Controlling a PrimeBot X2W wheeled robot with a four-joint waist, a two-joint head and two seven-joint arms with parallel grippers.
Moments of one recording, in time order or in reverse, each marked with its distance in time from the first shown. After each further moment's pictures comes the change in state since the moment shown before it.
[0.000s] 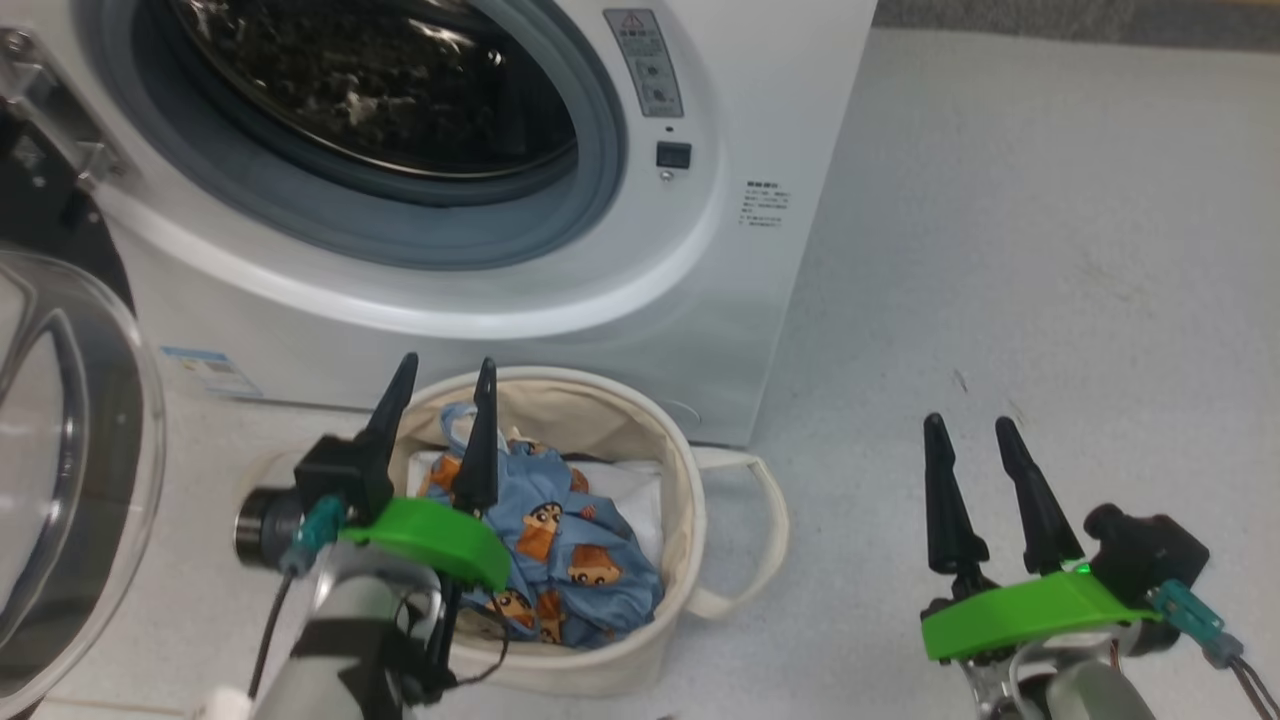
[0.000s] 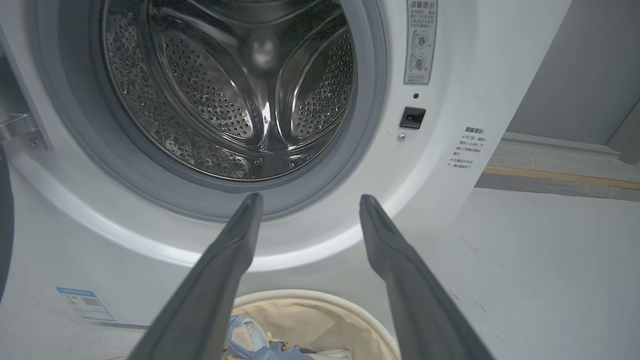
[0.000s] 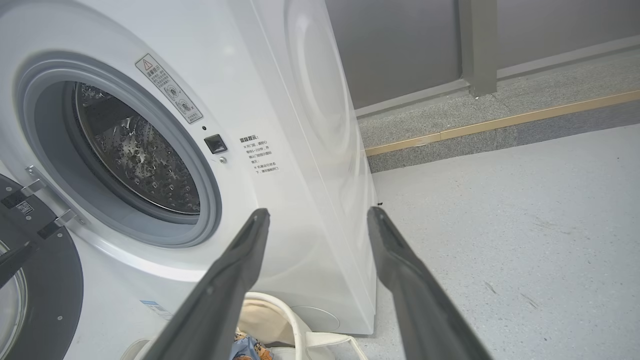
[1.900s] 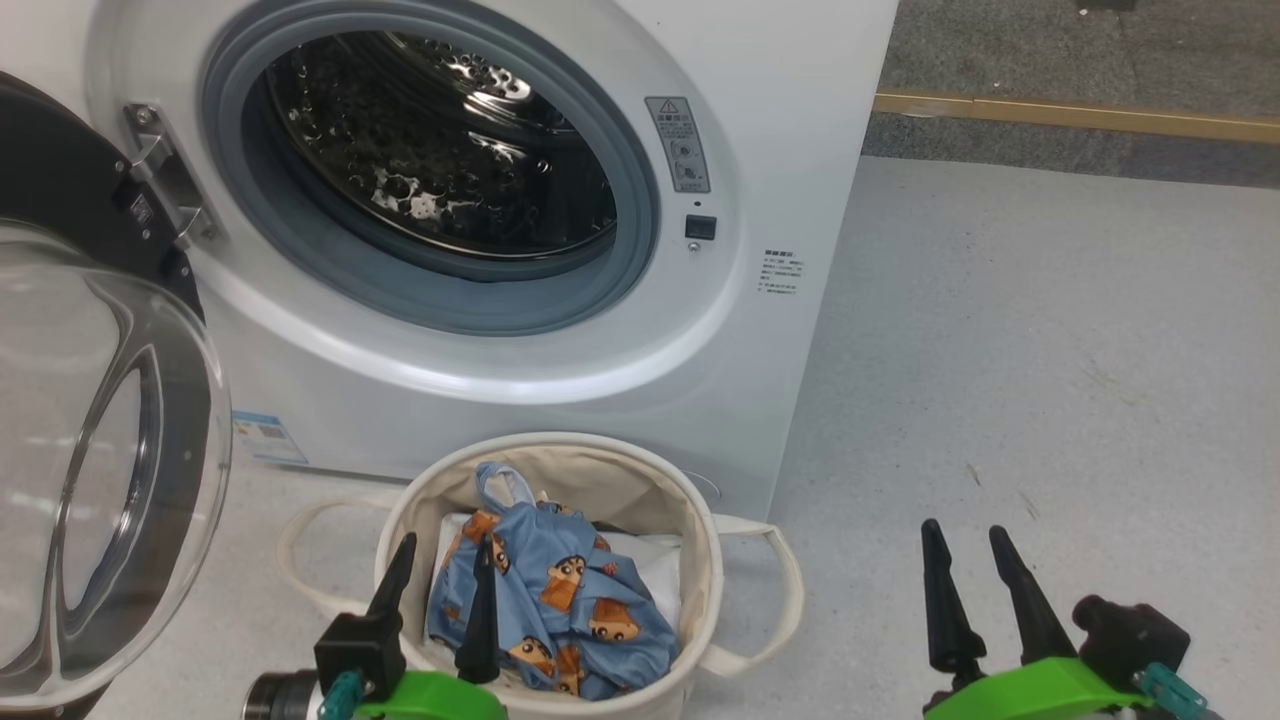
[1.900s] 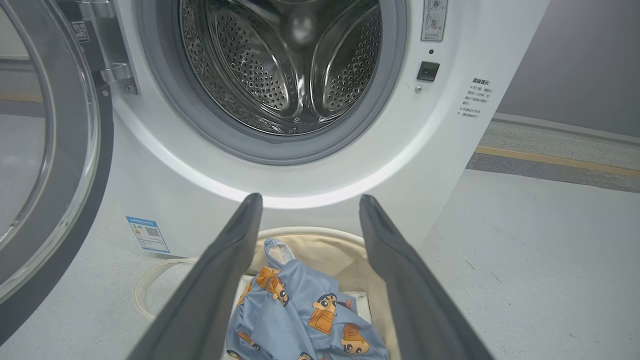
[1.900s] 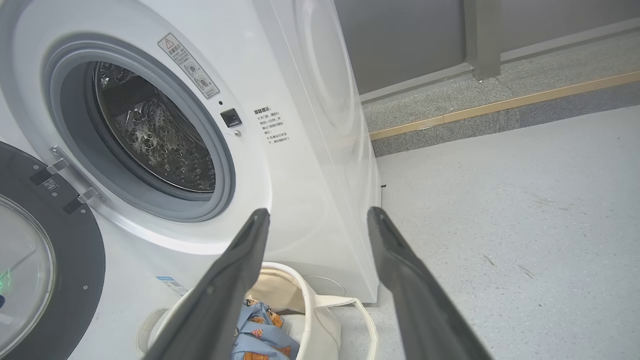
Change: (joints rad) left arm 0.312 0.002 -0.007 -0.116 0.036 0.091 0.000; right arm 0.127 0.002 0.004 0.052 0.024 0.000 0.000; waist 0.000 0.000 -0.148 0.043
